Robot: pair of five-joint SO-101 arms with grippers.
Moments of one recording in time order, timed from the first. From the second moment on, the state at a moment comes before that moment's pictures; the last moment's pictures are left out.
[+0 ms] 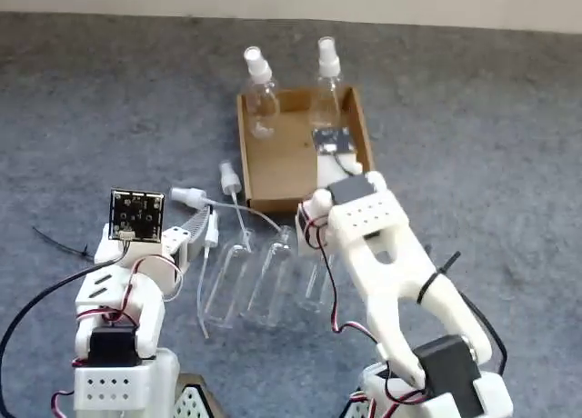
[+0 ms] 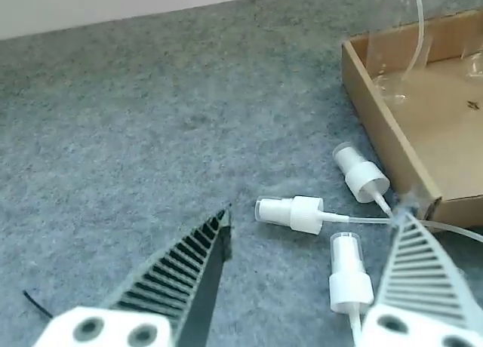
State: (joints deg) left arm -7.8 -94.1 85.4 44.1 -3.6; right arm -26.7 -13.5 33.8 67.7 -13.1
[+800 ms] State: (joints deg) left arm -7.8 -94.1 87.8 44.1 -3.6; right arm 16.6 -14.2 49.0 56.2 27.6
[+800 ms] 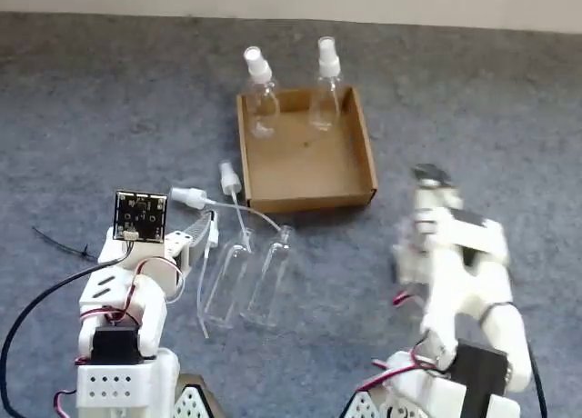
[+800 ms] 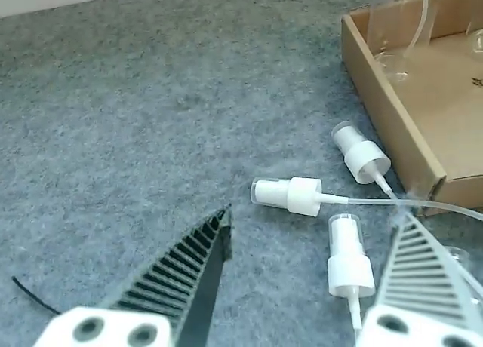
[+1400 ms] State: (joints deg) left arm -7.8 -94.1 88.4 44.1 -3.6; right arm 31.5 -14.2 47.2 58.2 39.0
